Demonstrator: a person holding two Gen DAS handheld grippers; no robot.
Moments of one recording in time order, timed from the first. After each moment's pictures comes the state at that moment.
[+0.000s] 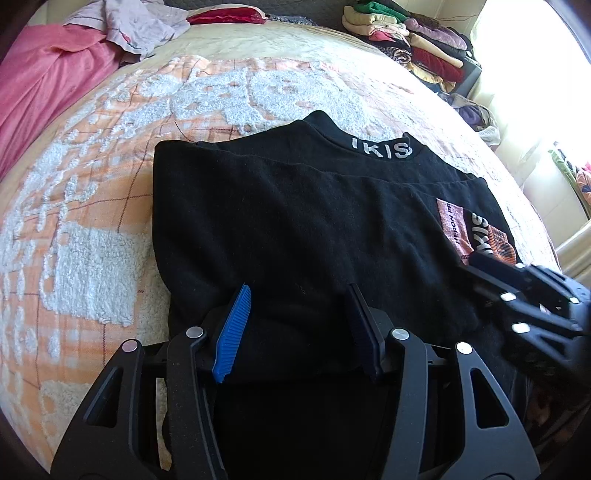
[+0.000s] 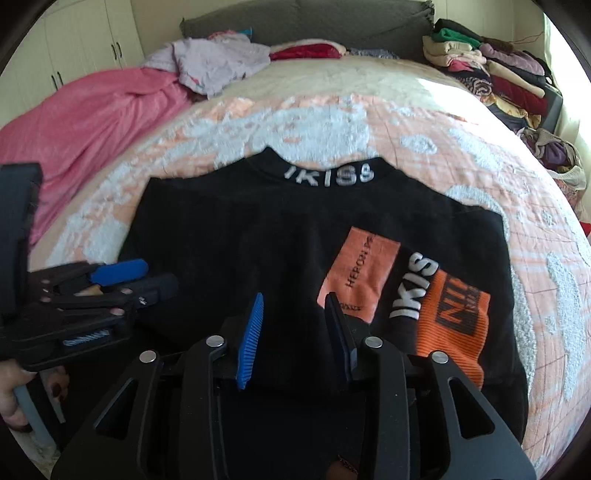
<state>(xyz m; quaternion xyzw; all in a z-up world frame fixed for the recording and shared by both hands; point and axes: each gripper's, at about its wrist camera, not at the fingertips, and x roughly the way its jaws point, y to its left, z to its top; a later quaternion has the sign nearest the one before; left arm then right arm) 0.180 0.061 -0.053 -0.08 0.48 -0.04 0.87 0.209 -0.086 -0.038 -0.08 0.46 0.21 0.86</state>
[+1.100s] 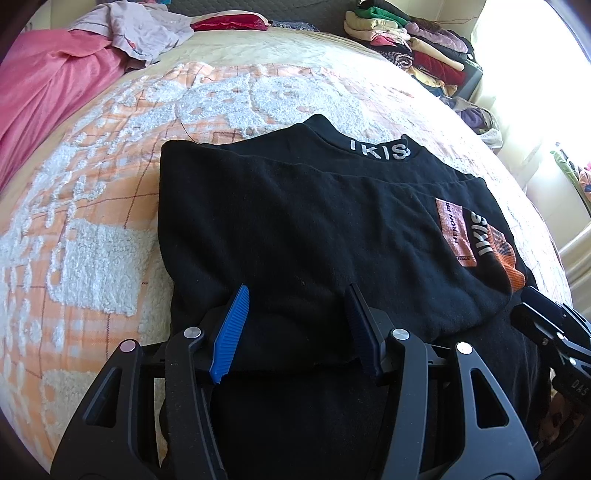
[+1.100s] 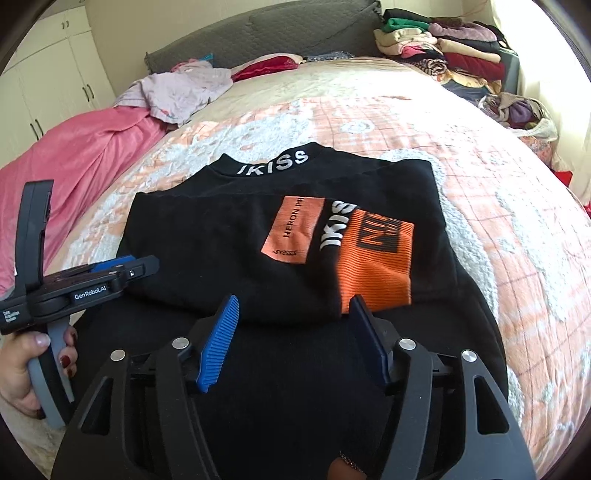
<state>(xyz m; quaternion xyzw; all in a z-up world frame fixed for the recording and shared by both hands) 0.172 0.056 -0.049 -0.08 0.47 -0.03 0.88 0.157 -0.161 -0.021 0.02 0.43 0.18 0.88</state>
